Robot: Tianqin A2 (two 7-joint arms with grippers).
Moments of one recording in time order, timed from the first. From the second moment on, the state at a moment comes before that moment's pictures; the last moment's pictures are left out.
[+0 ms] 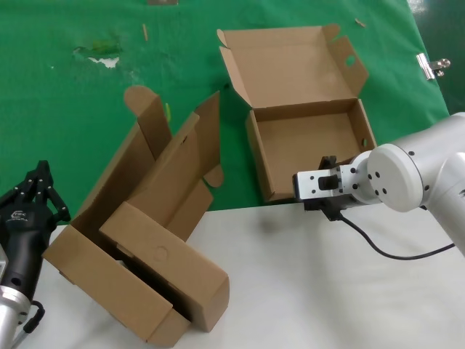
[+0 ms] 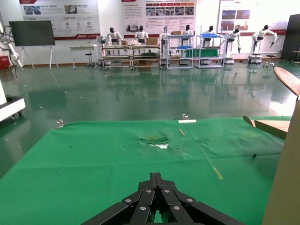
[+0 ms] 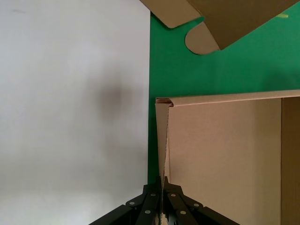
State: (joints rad) left arm 0.00 -0.30 1.60 -1.60 -1.80 0.00 0.00; right arm 0.84 0.38 -2.20 1.14 0.56 -1.04 0.30
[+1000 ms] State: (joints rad) left arm 0.00 -0.30 1.60 -1.60 -1.80 0.00 0.00; right arm 0.84 0.29 -2.16 1.16 0.51 -1.00 0.34
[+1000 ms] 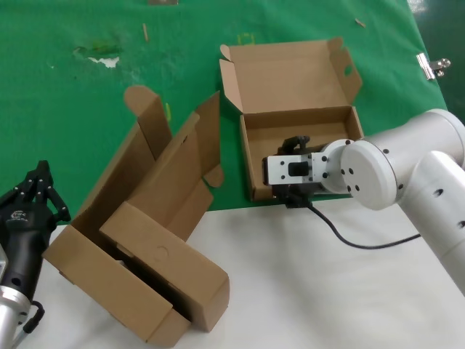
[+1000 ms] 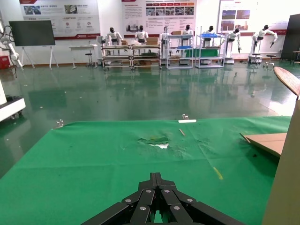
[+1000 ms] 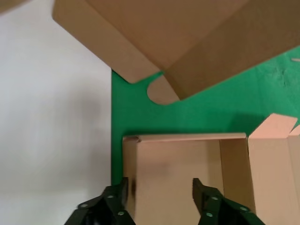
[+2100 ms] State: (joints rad) left arm 0.00 -0.30 1.60 -1.60 -1.80 0.00 0.00; right arm 0.70 0.68 -1.64 1.35 1.42 -1.16 -0.11
